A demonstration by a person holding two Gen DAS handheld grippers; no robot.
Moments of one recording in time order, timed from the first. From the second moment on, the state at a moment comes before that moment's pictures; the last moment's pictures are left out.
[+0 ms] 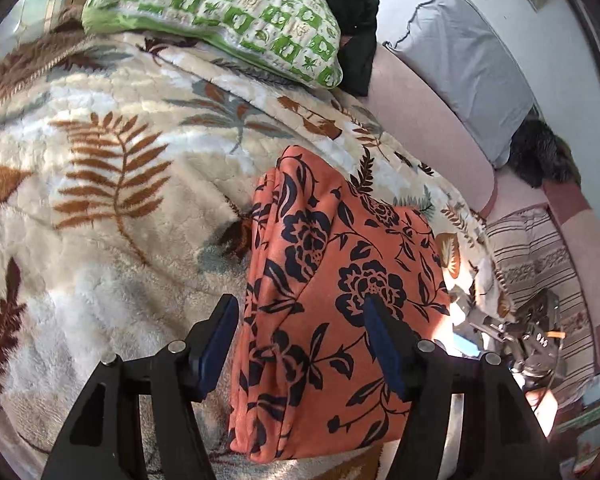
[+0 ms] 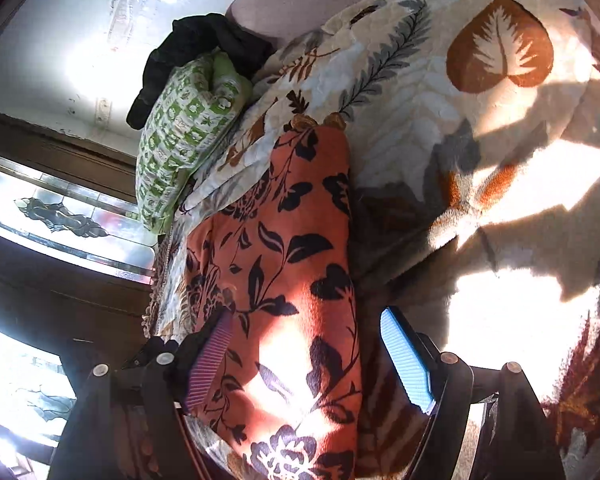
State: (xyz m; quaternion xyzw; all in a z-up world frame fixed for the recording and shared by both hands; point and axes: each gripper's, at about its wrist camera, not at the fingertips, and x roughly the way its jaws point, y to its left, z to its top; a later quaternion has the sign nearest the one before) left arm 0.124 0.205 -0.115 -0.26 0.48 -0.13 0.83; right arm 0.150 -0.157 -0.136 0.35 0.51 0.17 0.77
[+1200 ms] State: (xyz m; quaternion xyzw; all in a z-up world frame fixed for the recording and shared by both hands) left arm 0.170 0.163 -0.115 -0.27 0.50 -0.20 0.80; right arm 0.191 -0.121 -0.107 0.23 0.54 0.23 0.78
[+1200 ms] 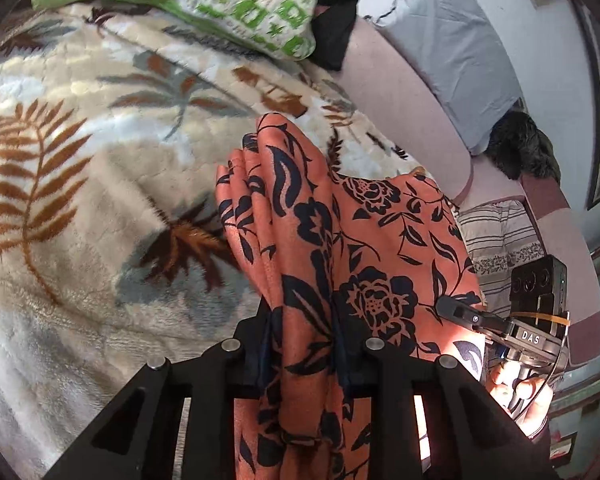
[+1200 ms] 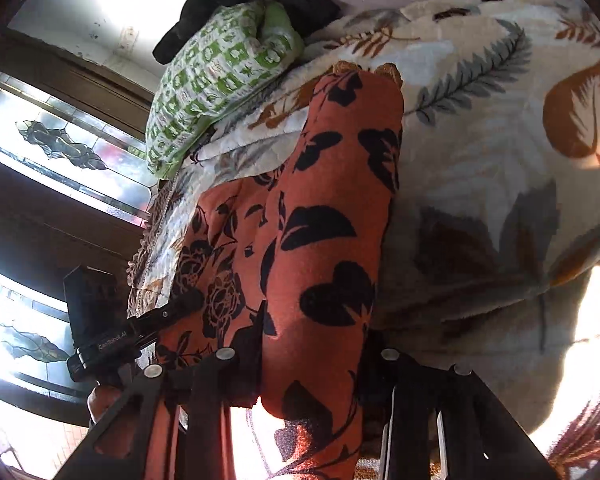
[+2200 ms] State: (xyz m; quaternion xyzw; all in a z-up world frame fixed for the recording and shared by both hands) left arm 0.159 0.028 -0.147 -0.05 0.55 -0.16 0.82; right arm 0.165 -0.247 -0.076 0.32 0.46 0.16 0.81
